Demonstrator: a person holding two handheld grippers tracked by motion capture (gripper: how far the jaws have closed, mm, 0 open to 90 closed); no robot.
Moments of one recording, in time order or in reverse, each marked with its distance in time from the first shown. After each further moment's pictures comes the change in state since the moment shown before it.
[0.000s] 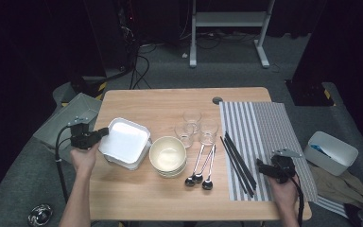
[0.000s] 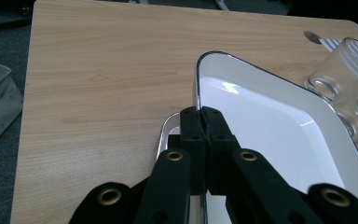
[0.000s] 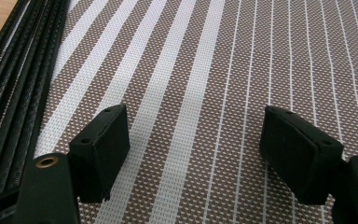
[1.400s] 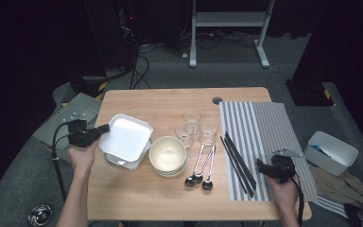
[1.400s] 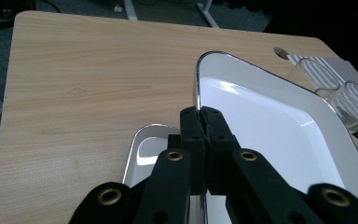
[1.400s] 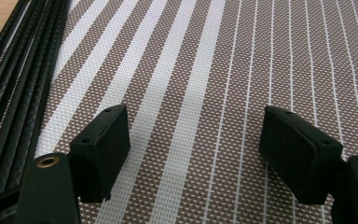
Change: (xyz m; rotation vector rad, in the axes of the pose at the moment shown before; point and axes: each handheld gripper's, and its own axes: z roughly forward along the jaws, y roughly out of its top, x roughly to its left) left arm -0.018 0.017 -0.020 -0.023 -0.060 -0.026; right arm 0.000 0.000 0.000 0.000 0.002 0.000
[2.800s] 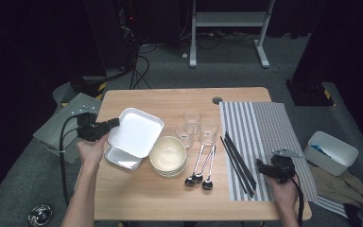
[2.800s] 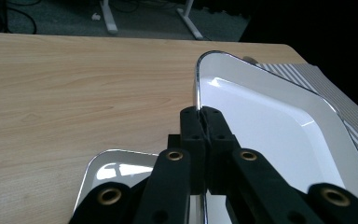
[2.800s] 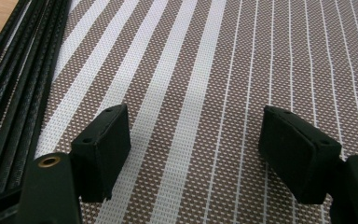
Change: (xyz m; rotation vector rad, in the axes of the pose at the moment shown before) left arm -0.036 0.021 0.009 -0.011 -0.067 0.031; right arm 0.001 0.000 0.000 -0.003 -0.004 -0.008
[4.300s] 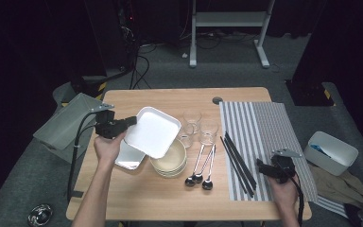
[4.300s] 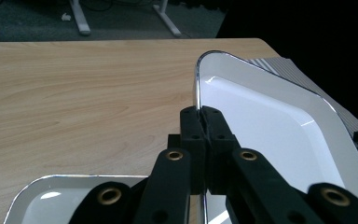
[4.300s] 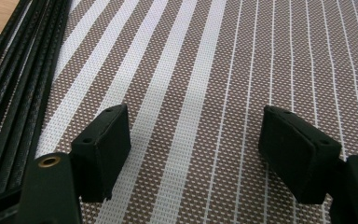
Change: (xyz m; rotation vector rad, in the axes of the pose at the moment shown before) left arm -0.039 0.007 0.031 0.018 -0.075 0.049; right arm -0.001 0.000 0.000 0.002 0.006 0.006
